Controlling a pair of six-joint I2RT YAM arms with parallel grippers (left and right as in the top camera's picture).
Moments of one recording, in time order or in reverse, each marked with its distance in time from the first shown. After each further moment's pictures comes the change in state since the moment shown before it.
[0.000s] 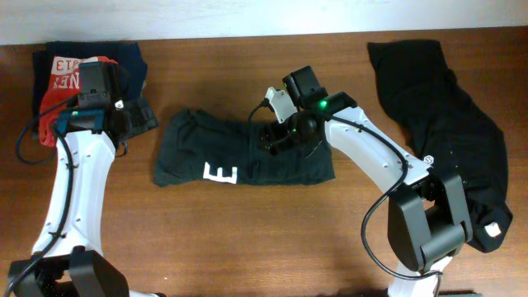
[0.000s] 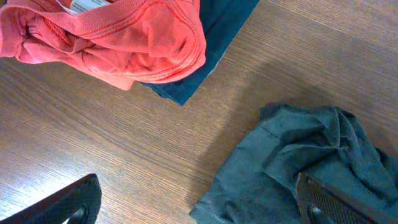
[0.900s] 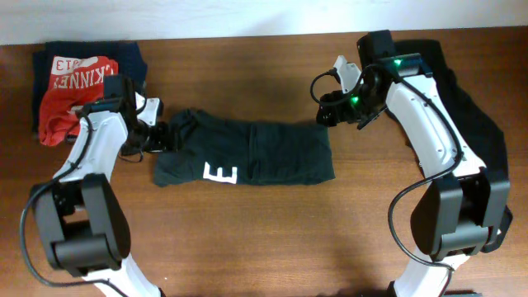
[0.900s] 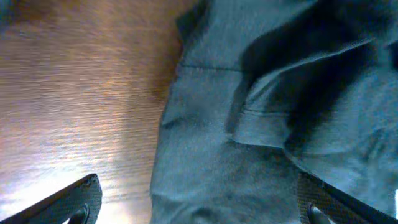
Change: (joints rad) left arm 0.030 0.324 -0.005 -0.003 0.375 0.403; right arm -0.319 0.003 0.226 -0.367 0.080 -0.090
